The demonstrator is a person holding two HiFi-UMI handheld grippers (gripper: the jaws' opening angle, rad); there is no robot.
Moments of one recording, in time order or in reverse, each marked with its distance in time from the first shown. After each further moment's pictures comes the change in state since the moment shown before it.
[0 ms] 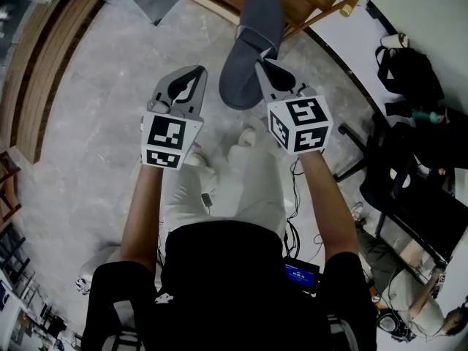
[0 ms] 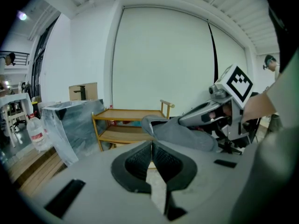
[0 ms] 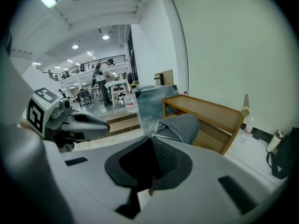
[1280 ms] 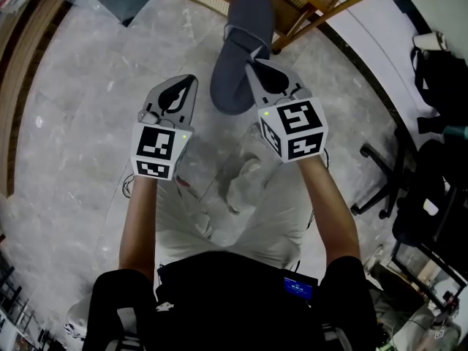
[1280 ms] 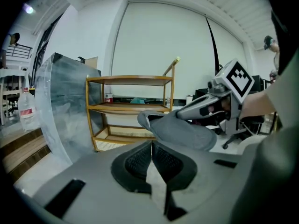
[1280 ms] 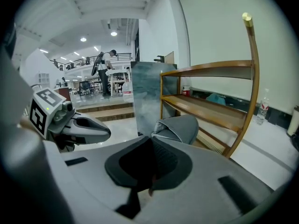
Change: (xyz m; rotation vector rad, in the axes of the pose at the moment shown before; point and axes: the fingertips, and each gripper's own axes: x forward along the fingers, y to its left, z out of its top) left arm 0.179 0.011 -0.280 -0.016 -0.055 -0.006; right arm 0.193 -0.062 -0.234 -0.113 -0.046 -0.018
